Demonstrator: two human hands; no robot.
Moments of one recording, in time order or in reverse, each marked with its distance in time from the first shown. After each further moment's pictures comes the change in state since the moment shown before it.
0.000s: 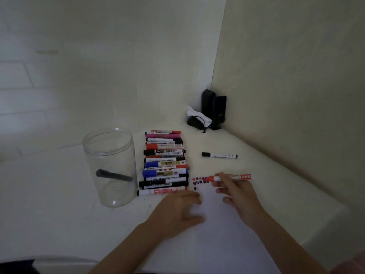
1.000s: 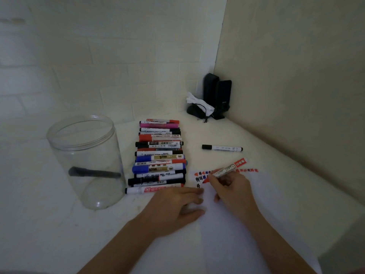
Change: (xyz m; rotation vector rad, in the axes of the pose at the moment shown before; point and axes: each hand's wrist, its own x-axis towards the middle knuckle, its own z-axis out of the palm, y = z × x) left_hand 0.022 -0.020 0.011 0.009 0.049 0.145; right_hand 0.040 0.030 0.005 -0.456 0.057 -0.324
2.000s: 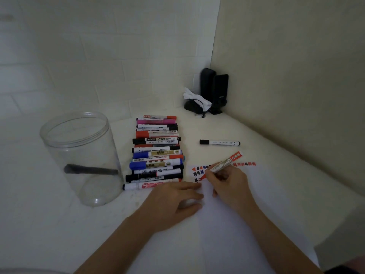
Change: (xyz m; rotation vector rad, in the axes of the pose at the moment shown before) left_hand -0.001 -0.002 0.001 0.010 -0.033 0.005; right_hand -0.001 0.003 0.000 -0.040 -0.001 -0.023
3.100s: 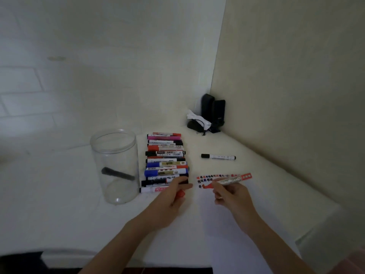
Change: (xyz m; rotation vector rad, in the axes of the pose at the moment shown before) left_hand -0.024 0.028 -0.037 -0.377 -0.024 -0.377; right_hand -0.047 -0.035 -0.018 0.520 -0.038 0.226
